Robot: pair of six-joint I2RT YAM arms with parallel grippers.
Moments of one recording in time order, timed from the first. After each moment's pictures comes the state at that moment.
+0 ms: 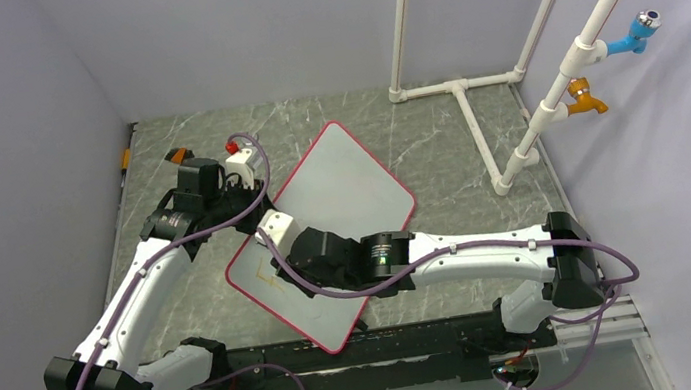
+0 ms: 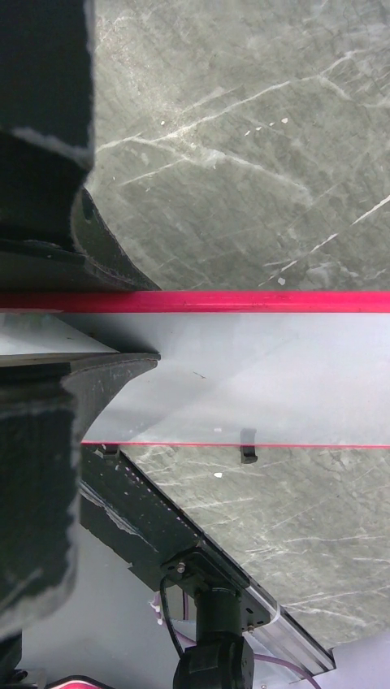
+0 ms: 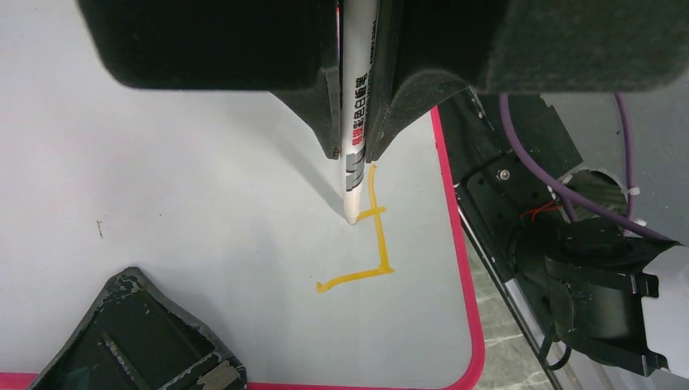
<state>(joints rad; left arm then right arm) -0.32 1.11 0.99 -0.60 0.50 -0.13 1.36 1.52 1.28 -0.34 0.26 0.23</state>
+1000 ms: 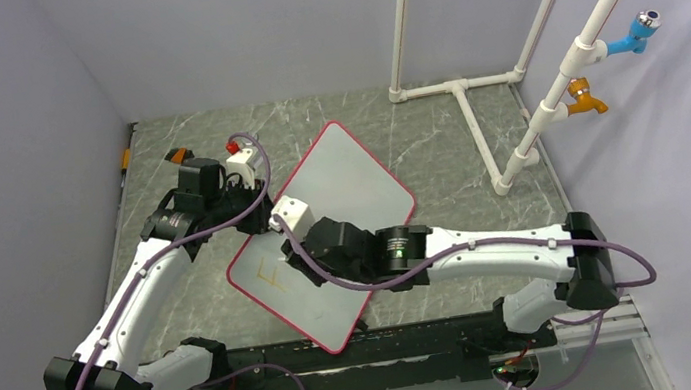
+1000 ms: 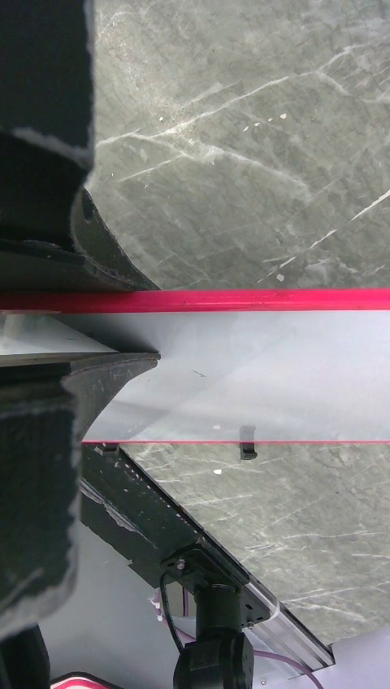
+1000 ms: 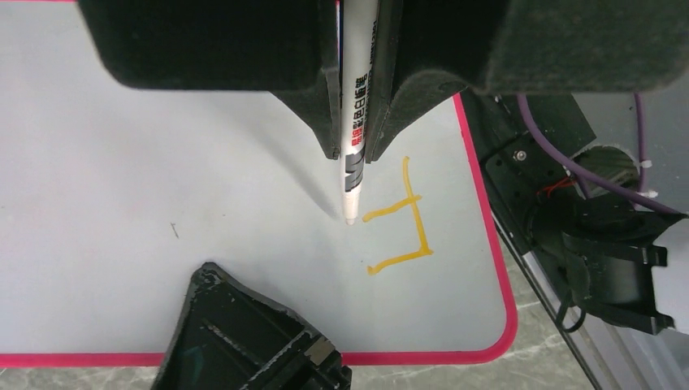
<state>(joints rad) -0.32 1.11 0.99 -0.60 0.50 -0.13 1.34 1.46 1.26 -0.33 0.31 0.22</state>
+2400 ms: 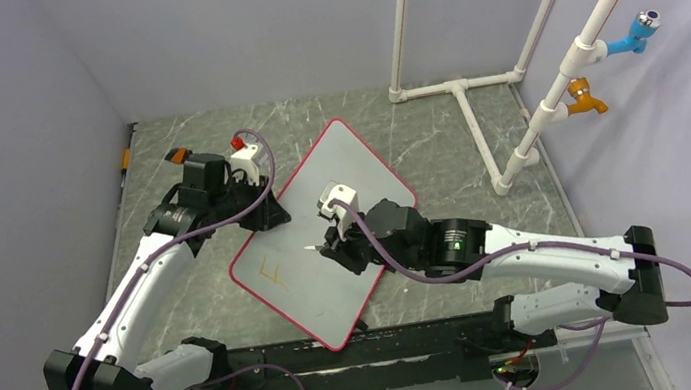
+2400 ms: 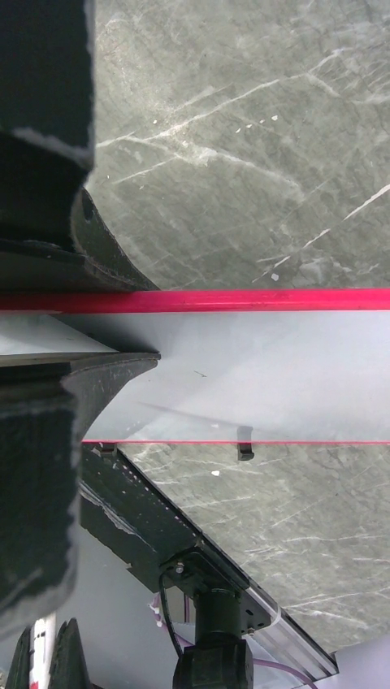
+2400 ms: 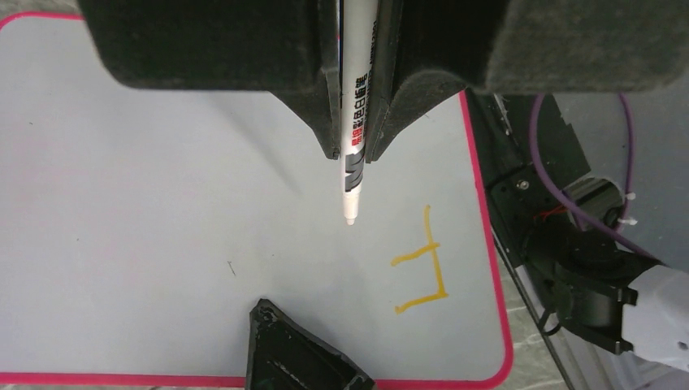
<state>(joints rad) -0.35 1.14 1.03 -0.62 0.47 -0.14 1.25 1.17 1.05 -0.29 0.19 0.14</state>
